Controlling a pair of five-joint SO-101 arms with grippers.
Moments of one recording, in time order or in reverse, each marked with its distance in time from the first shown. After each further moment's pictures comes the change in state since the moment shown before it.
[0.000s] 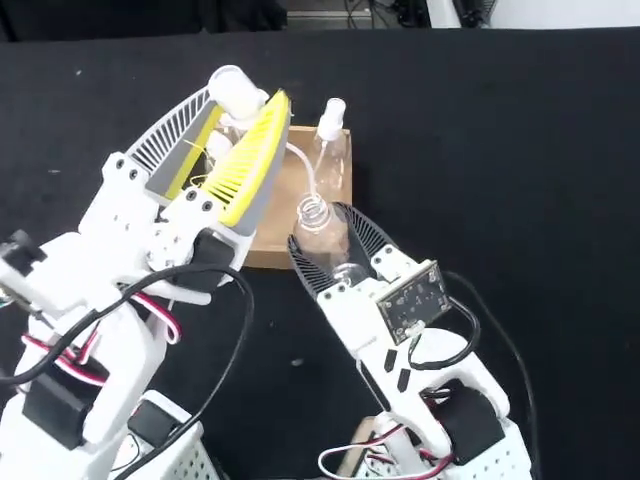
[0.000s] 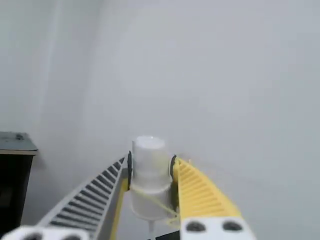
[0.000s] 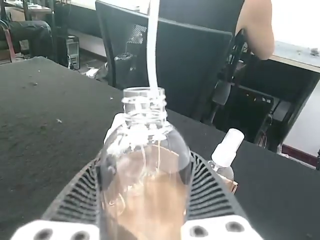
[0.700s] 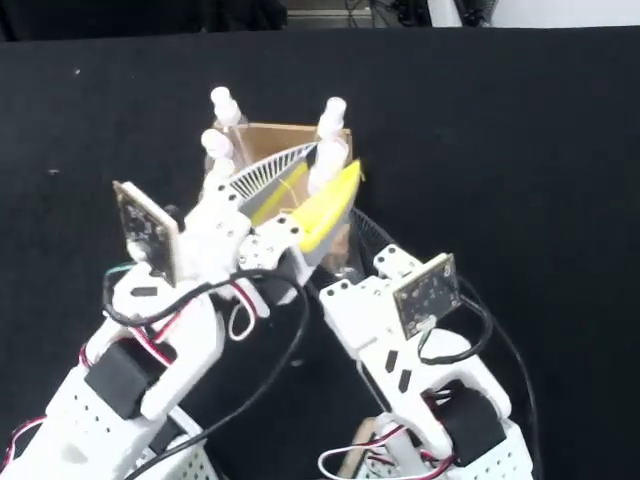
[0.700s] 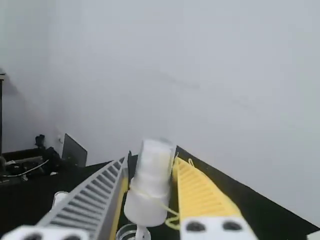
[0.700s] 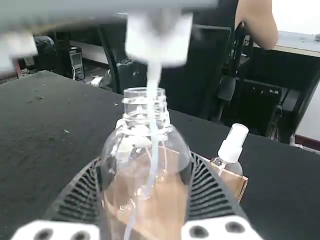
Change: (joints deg) left arm 7.8 0.1 16.9 0.0 0.0; right arm 0.1 0.0 0.0 0.0 -5.7
